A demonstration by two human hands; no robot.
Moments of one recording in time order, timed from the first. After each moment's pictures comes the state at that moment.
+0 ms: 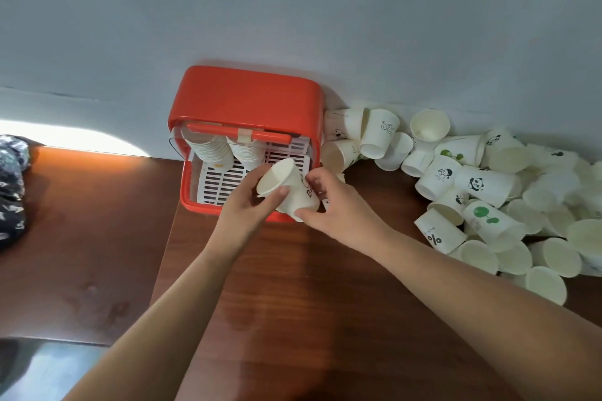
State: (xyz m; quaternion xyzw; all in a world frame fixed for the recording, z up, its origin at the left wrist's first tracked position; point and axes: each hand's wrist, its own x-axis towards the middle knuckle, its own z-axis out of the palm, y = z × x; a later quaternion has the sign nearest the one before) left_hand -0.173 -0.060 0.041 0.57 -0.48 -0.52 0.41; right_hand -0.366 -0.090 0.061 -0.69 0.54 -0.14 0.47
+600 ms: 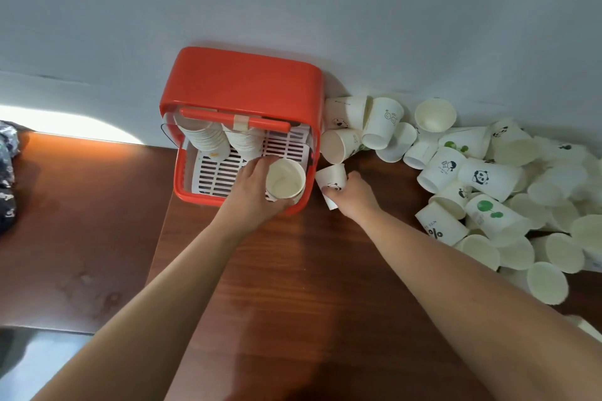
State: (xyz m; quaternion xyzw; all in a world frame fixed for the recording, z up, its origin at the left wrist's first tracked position) left_hand -0.174 -0.082 -0.004 0.65 -0.65 -0.34 0.20; right_hand -0.392 -0.133 -0.043 -0.53 0.74 -0.05 0.41
